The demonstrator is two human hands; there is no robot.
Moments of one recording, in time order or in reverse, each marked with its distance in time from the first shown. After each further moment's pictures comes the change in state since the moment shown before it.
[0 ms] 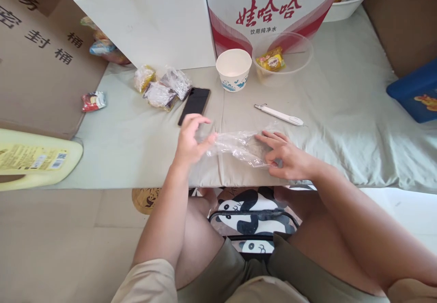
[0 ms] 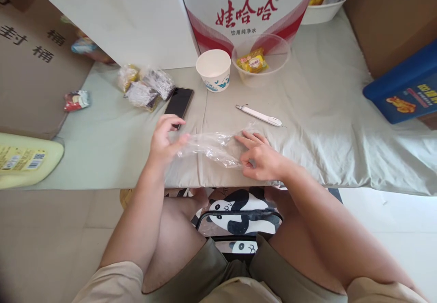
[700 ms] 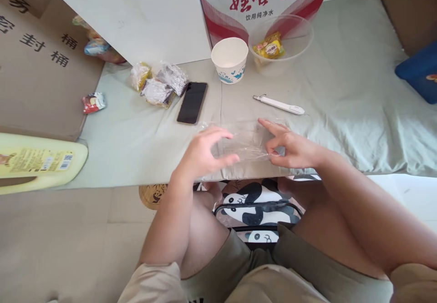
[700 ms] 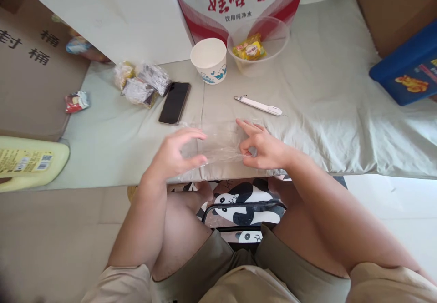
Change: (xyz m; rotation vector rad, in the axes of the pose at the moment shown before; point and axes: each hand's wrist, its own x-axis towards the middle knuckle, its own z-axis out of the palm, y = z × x) left_hand -0.018 0.033 0.006 0.002 -0.378 -0.006; right_hand 0.001 0.001 -0.002 0.087 0.067 0.019
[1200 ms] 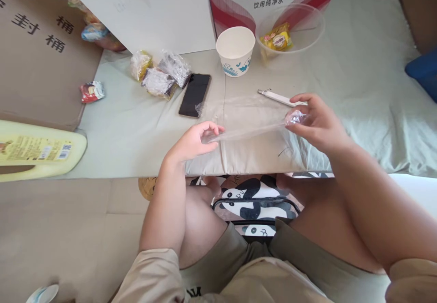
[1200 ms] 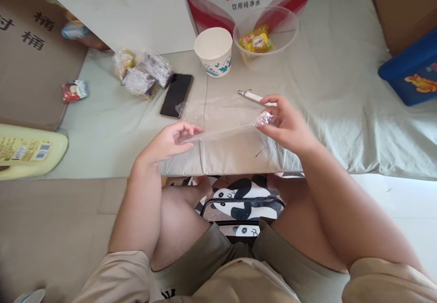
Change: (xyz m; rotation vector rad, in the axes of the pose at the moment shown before) left_hand 0.000 -0.025 -0.021 -0.285 -0.168 -0.268; right_hand -0.001 0.007 -0.014 0.514 0.581 0.252
